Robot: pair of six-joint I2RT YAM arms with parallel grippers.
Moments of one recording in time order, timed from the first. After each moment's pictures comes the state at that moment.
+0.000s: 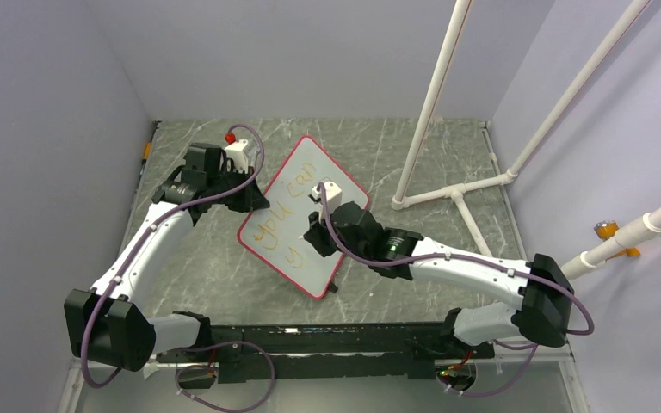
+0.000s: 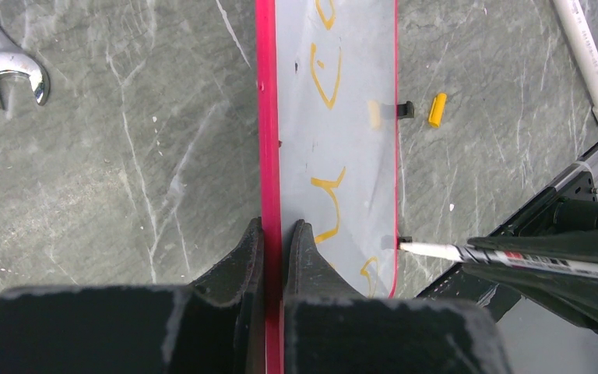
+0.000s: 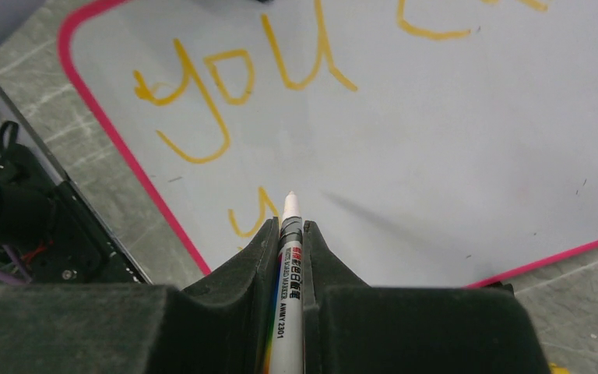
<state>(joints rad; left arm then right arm) -0.23 1.24 1.09 -0.60 0.45 -0.14 1.08 1.30 0.95 -0.09 0.18 0.30</state>
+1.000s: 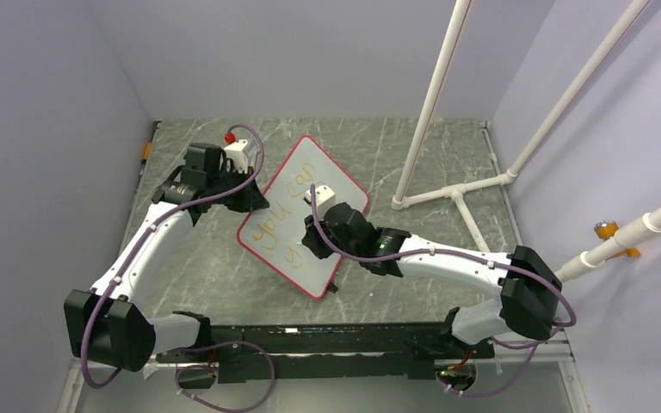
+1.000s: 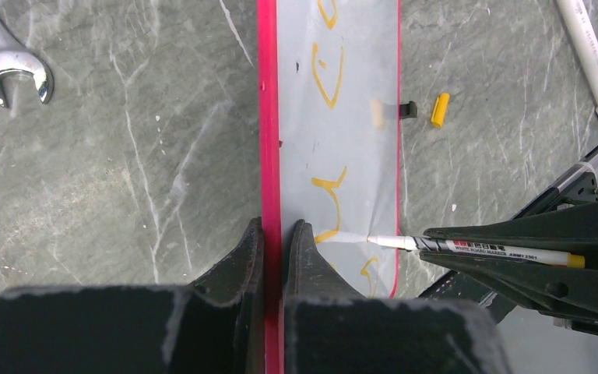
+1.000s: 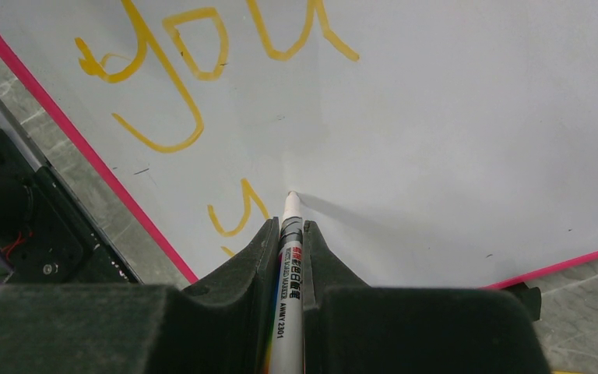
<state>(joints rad) -0.23 1.24 1.09 -0.60 0.44 -0.14 1.05 1.40 0.93 -0.06 0.12 0.32</state>
